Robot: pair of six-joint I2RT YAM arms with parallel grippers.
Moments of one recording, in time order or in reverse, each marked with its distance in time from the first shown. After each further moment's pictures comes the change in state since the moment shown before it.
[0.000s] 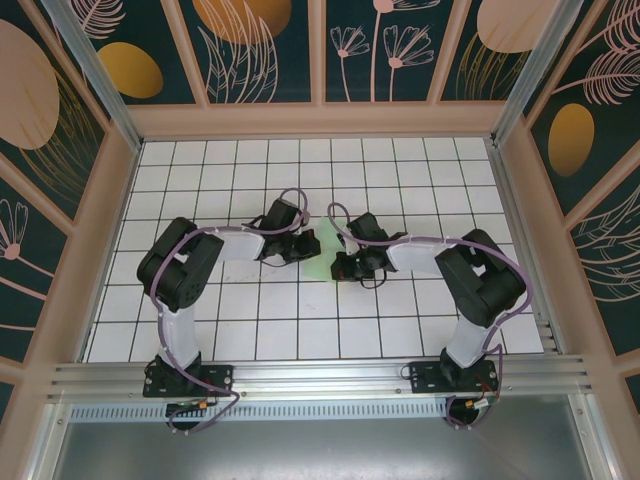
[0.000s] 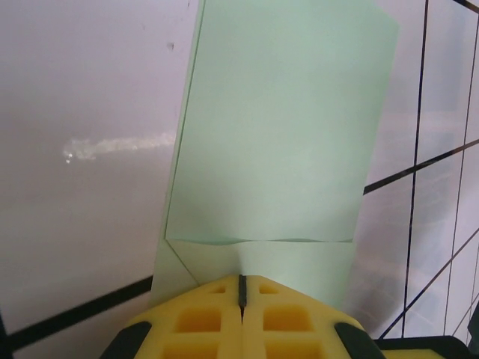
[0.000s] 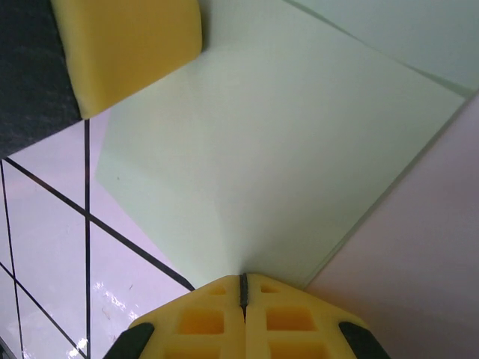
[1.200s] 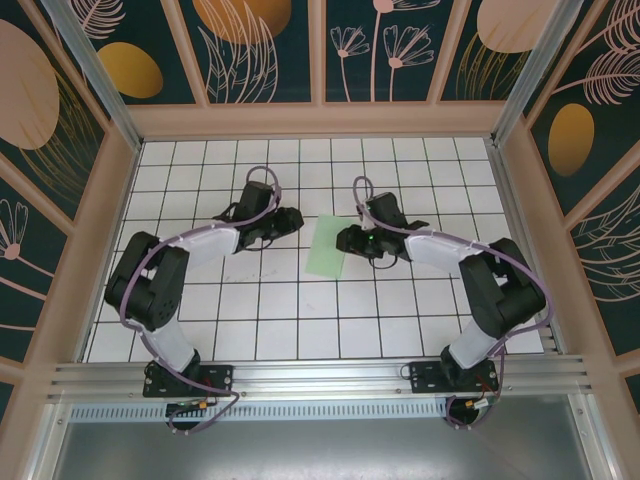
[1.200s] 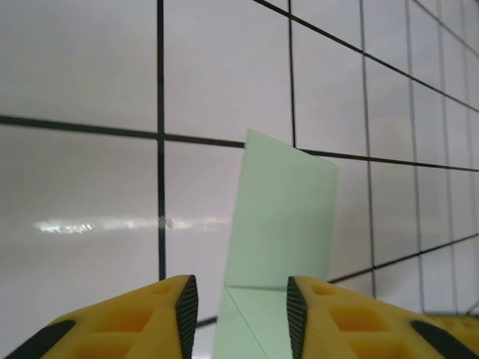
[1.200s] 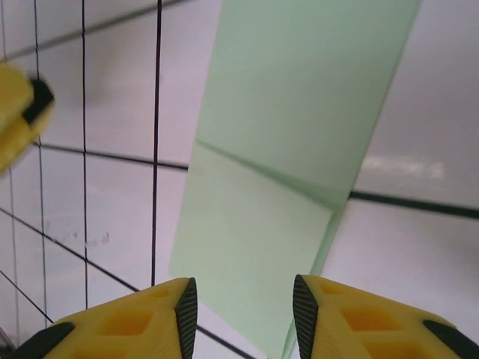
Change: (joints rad) left arm 0.106 -0.221 -0.062 0.007 -0.142 -0.019; right arm -0.131 -0.132 0.044 0.037 0.039 0.106
